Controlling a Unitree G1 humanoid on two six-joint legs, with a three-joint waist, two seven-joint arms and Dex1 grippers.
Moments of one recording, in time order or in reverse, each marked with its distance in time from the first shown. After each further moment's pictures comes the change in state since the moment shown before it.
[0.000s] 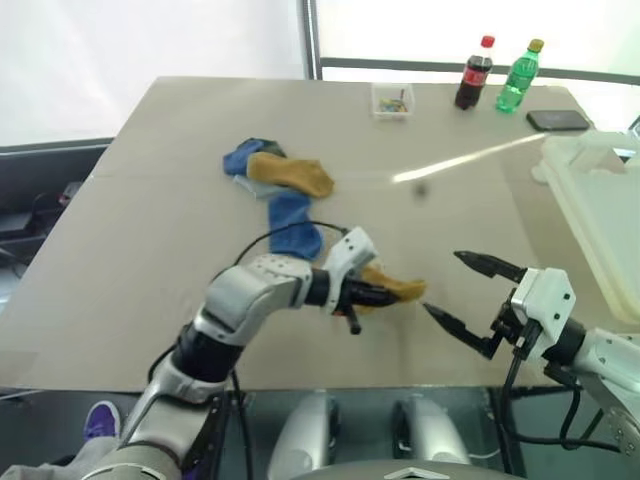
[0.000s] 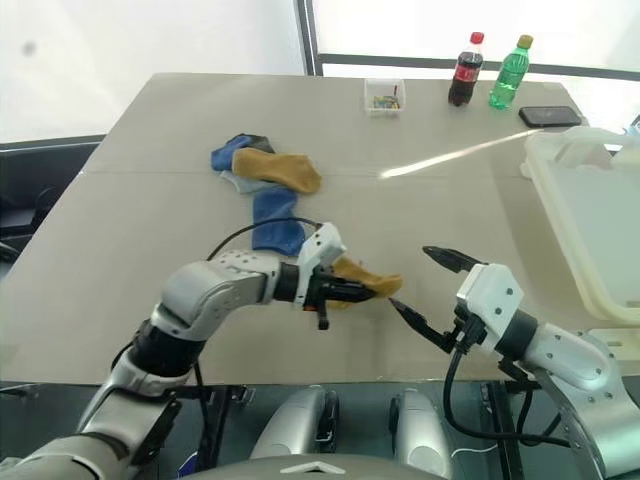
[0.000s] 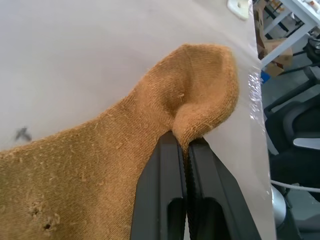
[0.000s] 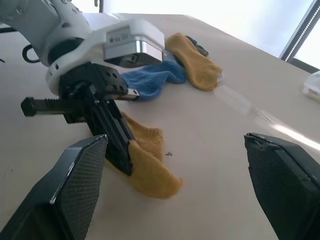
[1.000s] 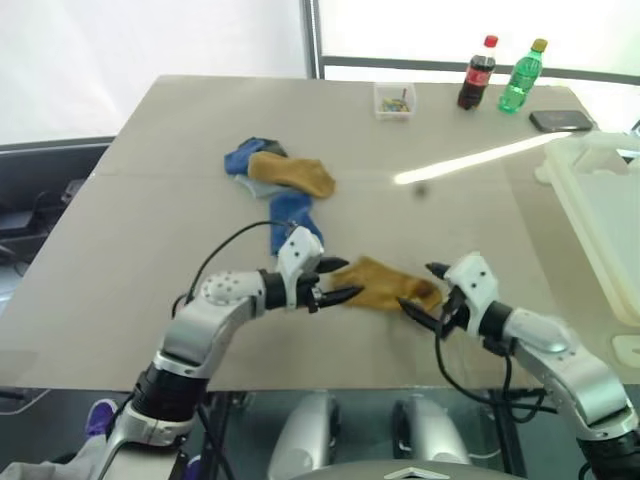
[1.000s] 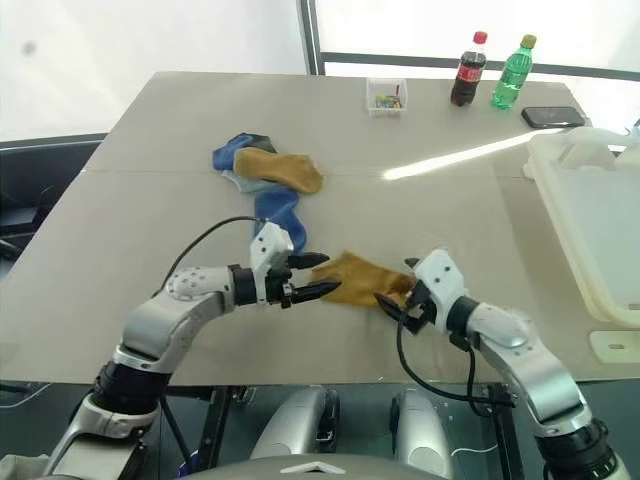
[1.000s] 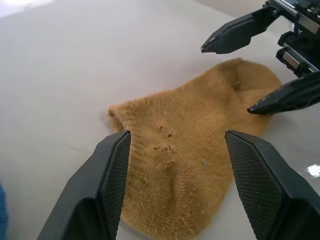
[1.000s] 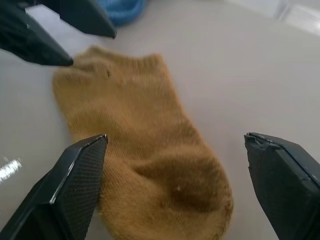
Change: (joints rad) left arm 0.320 0.095 0.185 -0.035 0.138 -0.501 -0.011; right arm -0.236 0.052 0.339 0.339 -0.201 0.134 -0.145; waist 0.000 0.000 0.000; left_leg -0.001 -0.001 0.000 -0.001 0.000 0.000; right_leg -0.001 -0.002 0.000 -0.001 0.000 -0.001
